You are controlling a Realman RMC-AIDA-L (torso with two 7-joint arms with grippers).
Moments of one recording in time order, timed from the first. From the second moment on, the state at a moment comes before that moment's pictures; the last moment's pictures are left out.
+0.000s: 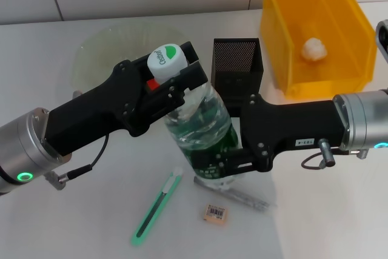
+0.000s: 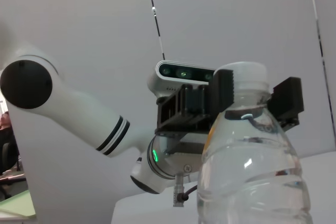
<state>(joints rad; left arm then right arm) -0.62 -2.08 1.14 0.16 1.15 1.86 -1.09 0.47 2.08 -1.10 -0.73 -1.61 -1.71 1.32</state>
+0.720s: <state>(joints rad) -0.62 -2.07 1.16 0.18 1.16 1.86 -1.09 0.45 2.08 -1.10 -0.77 -1.61 -1.71 1.35</state>
